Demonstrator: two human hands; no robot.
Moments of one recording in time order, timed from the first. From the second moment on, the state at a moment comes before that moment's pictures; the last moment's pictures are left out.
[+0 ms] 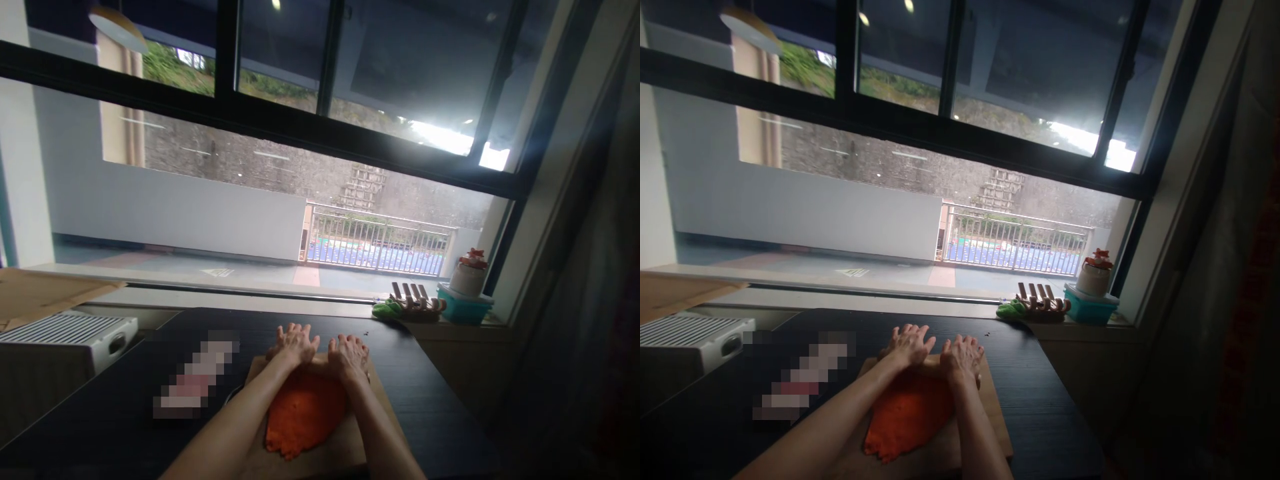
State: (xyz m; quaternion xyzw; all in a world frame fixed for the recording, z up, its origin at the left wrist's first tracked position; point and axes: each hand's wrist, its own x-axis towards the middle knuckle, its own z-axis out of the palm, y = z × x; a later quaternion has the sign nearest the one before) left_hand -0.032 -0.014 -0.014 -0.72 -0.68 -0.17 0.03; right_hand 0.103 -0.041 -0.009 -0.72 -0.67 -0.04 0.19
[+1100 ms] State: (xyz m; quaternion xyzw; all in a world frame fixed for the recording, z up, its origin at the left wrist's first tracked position) left_hand -0.034 -0.008 -0.011 -0.71 -0.68 -0.16 0.02; right_hand 0.100 -0.030 -0.009 -0.73 -0.66 -0.02 0.19
